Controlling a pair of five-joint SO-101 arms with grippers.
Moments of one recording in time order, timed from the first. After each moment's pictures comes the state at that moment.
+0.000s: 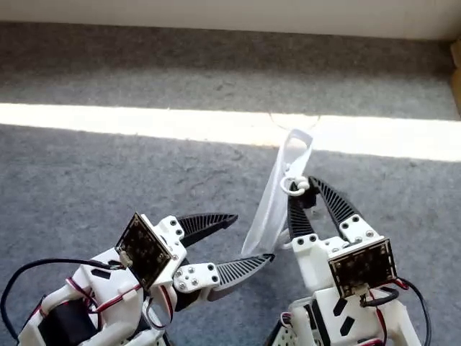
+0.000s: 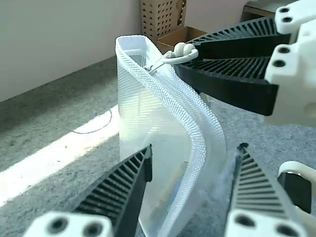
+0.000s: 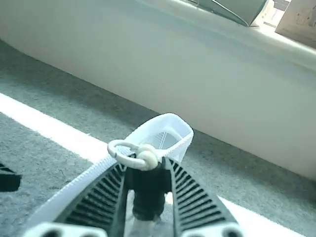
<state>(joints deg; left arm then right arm) 48.8 -90.9 53.3 62.1 9.2 -15.5 -96.1 43.6 67.5 18.2</state>
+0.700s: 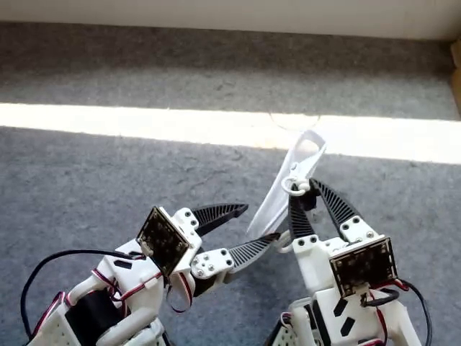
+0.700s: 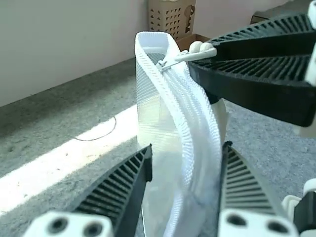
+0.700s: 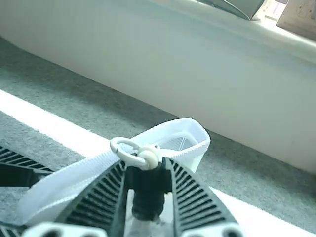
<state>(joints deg) 45.1 -90.8 64.0 48.8 9.2 -15.5 -96.1 43.6 68.9 17.9</state>
